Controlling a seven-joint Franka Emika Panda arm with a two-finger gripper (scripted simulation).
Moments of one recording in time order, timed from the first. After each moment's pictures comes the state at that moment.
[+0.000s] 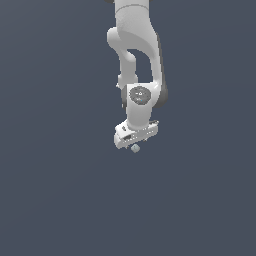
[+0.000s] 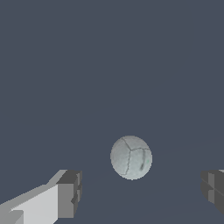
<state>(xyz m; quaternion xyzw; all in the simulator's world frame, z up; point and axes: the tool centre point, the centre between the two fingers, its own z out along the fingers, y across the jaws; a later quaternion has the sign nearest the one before) -0.028 0.038 0.072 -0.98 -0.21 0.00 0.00</state>
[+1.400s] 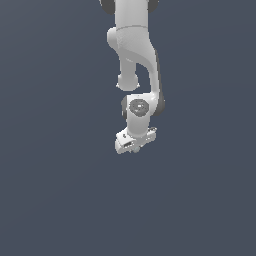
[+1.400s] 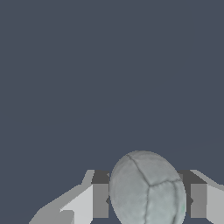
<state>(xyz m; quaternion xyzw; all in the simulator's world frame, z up) -0.029 0.038 0.021 -0.98 -0.21 0.00 0.00</state>
